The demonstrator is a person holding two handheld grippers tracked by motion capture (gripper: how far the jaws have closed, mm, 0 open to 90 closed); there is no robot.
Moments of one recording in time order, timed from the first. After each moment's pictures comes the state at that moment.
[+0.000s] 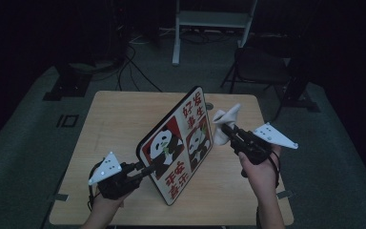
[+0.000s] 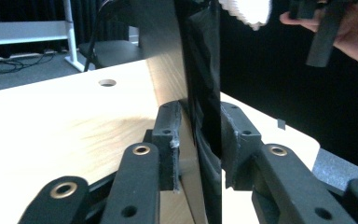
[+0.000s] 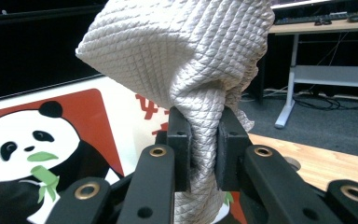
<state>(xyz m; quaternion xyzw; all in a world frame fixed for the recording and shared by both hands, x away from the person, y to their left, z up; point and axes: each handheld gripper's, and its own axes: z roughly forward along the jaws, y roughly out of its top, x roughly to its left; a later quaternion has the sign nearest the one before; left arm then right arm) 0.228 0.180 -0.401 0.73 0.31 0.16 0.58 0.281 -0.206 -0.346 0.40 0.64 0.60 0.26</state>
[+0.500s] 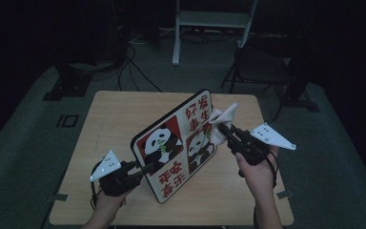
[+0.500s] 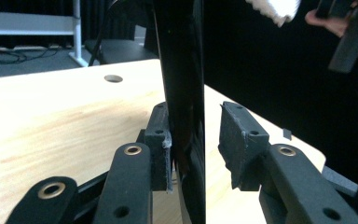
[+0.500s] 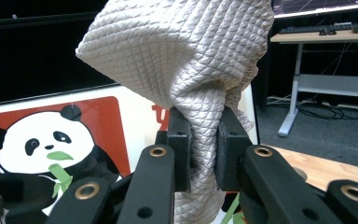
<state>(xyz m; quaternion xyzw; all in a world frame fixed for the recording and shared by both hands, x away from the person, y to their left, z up) 0.235 0.177 -0.421 0.71 0.35 0.14 0.59 0.276 -0.197 -0.340 0.38 0.64 0.61 0.26</state>
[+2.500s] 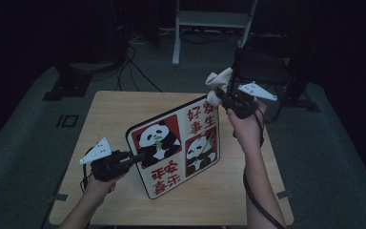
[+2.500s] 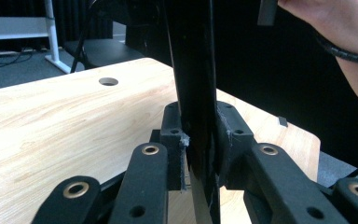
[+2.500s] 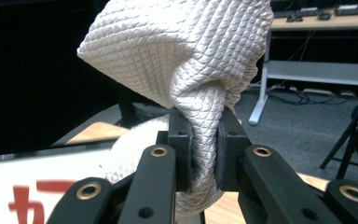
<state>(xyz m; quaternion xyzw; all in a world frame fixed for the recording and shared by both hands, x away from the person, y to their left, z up) 0.277 0.212 -0.418 0.74 0.29 0.11 0.60 0.393 -0.188 -0.321 0.43 0.64 0.56 0.29</state>
